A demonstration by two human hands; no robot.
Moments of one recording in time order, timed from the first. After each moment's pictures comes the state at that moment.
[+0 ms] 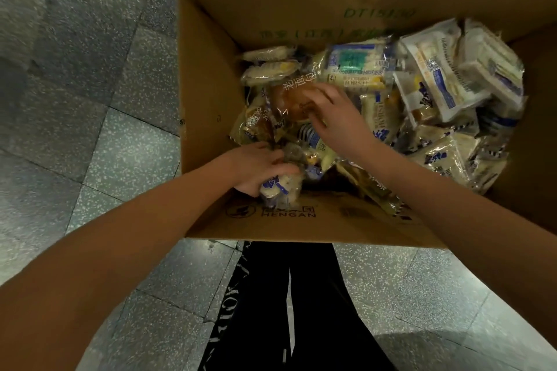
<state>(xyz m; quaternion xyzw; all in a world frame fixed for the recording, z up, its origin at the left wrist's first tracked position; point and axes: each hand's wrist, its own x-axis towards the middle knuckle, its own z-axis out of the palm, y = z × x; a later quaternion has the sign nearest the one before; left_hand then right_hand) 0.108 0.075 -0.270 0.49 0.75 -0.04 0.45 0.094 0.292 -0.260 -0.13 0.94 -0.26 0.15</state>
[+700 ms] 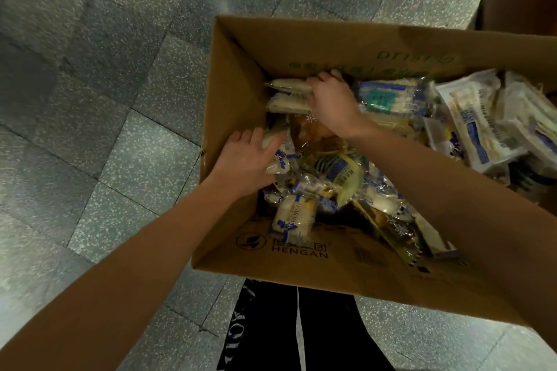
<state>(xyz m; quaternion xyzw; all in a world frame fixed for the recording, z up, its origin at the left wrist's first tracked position) 0.078 0.052 -0.239 0.22 0.94 -0.06 0.27 -0.025 0.238 -0.289 -0.13 0.97 -0.13 0.17</state>
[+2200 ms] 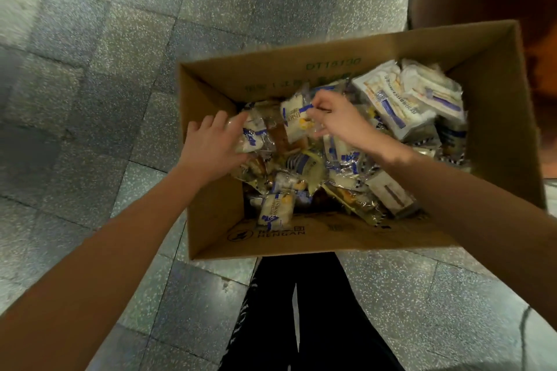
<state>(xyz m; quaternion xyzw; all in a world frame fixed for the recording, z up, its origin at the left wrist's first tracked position) 0.060 0.062 -0.170 0.20 0.96 -0.03 0.19 0.052 0.325 -0.187 0.10 0.78 -0.56 0.26</state>
